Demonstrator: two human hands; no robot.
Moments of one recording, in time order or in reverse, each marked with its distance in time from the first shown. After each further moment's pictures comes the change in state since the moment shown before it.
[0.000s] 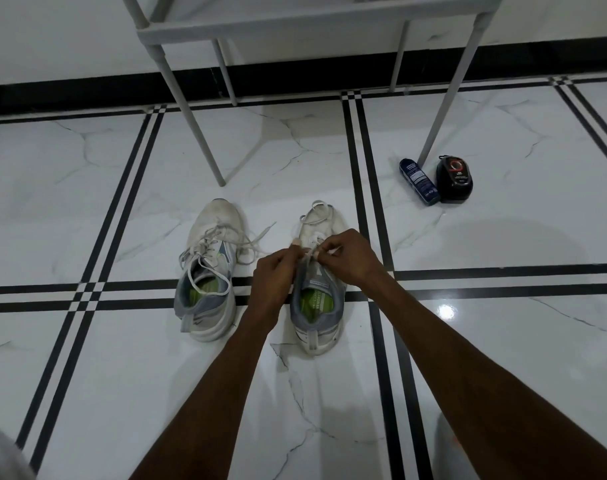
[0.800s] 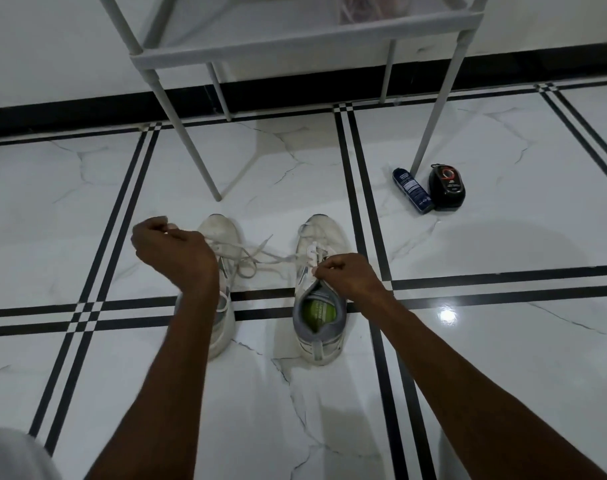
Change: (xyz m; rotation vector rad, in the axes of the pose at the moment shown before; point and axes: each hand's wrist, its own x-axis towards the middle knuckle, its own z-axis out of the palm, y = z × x) left_hand 0.032 0.066 -0.078 0.202 1.035 0.483; right_hand -0.016 -0.004 0.000 0.270 -0.007 0.304
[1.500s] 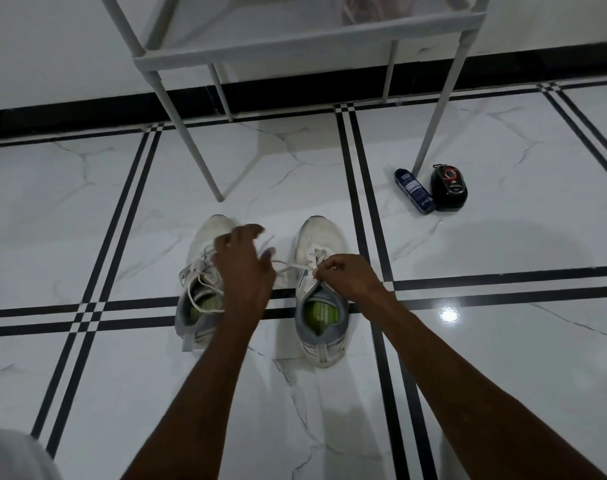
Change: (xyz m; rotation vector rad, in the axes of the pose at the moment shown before) left_hand -0.057 -0.019 0.015 0.321 -0.655 0.455; right_hand 0.002 0.002 0.003 -0.001 -0.006 0.008
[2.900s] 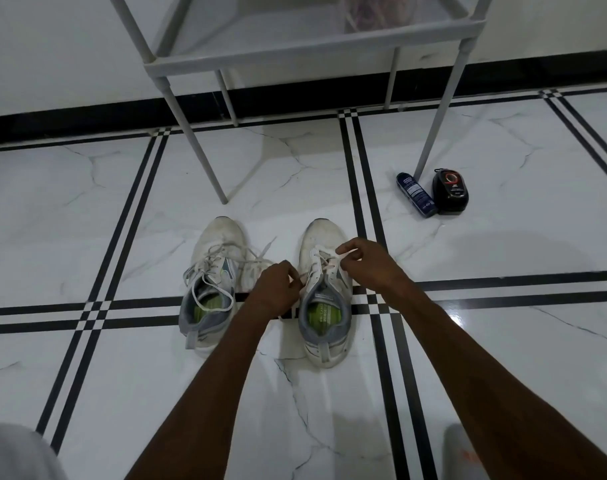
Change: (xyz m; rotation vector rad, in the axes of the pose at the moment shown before) left_hand -0.012 0.005 0.023 -0.066 -0.638 -0.084; right_hand -0.006 -0.018 -0.039 -0.104 -0.016 -0.035
